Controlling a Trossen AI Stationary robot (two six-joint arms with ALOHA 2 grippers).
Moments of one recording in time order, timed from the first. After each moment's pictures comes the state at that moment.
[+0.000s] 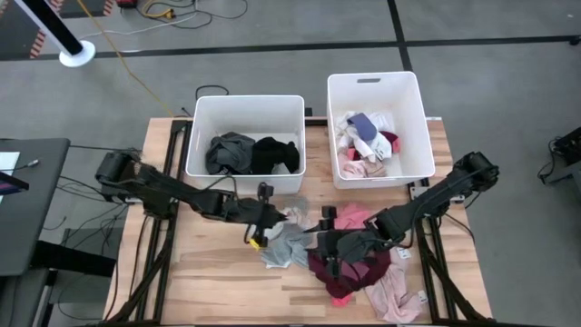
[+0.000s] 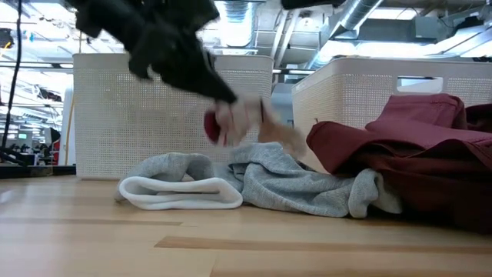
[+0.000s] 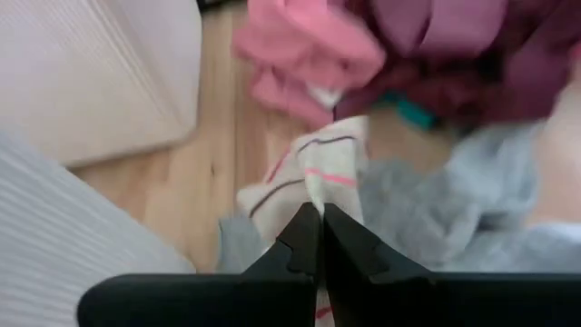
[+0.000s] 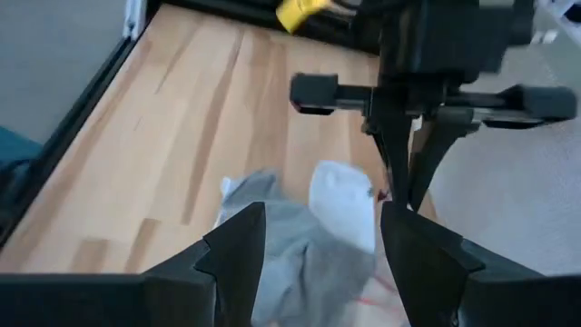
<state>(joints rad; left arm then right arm) -0.23 1.53 0.82 0.18 -0.29 0.19 0.52 1.57 1.15 -0.20 0.51 0.08</state>
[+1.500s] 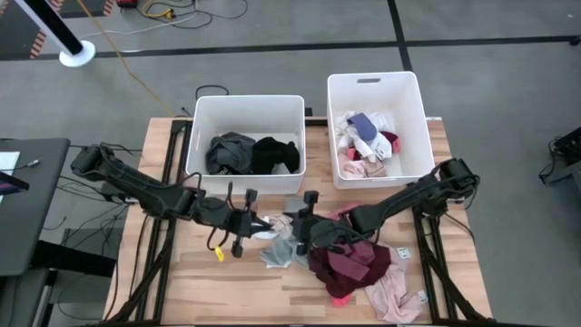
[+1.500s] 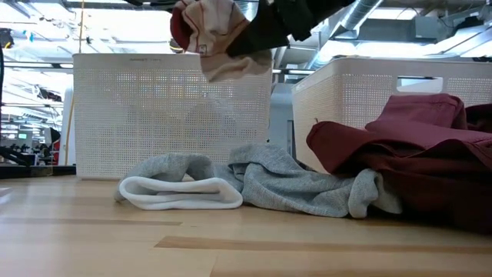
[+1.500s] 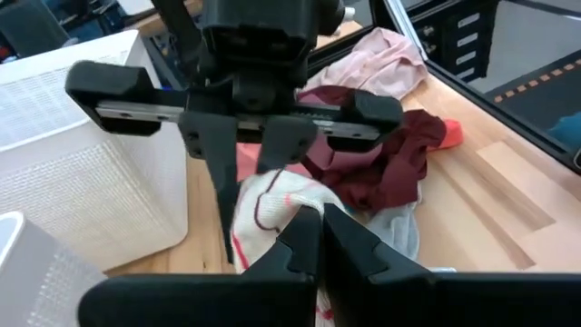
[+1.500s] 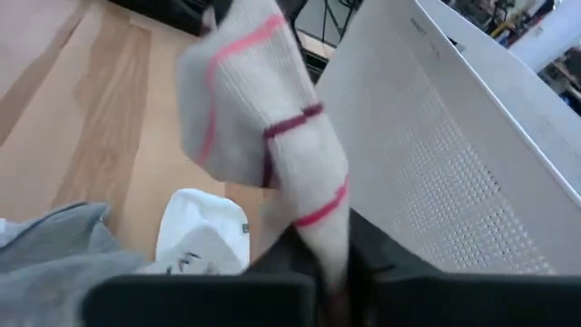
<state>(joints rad) -0.37 1.24 0.82 0.09 -0.27 0.29 0.36 1.76 1.15 0.11 0.70 -0.20</state>
